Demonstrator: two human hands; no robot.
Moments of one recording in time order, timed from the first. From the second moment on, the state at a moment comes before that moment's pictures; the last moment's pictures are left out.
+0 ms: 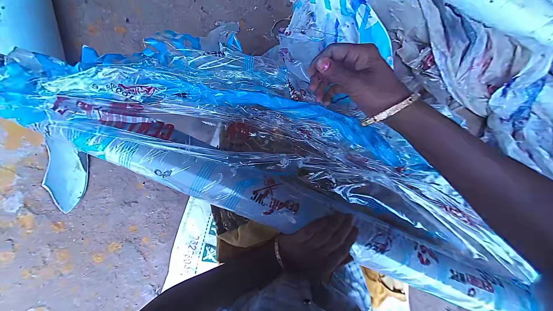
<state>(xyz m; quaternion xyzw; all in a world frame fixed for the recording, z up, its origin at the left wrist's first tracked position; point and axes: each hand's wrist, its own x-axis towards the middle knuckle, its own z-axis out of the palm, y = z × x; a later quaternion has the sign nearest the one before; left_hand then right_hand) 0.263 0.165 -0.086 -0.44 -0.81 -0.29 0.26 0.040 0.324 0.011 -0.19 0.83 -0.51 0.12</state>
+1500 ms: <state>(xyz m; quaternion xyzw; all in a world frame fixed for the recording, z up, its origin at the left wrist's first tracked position) 0.210 0.144 -0.079 -0.30 -0.85 -0.27 0.33 0.058 0.265 0.050 -0.32 0.88 -0.35 0.01</state>
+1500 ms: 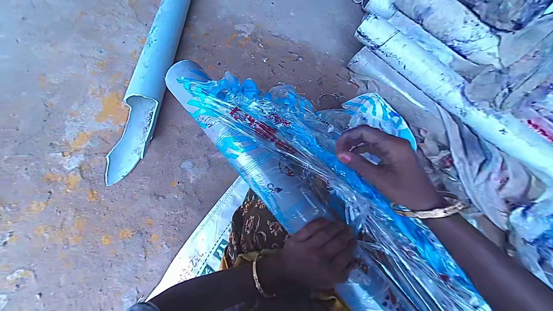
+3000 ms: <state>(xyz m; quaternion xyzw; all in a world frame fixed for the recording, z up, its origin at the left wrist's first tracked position) -0.022 -0.165 -0.061 0.18 -0.73 -0.62 0.24 0.006 -0.014 0.024 -0.41 0.91 -0.08 -0.02</state>
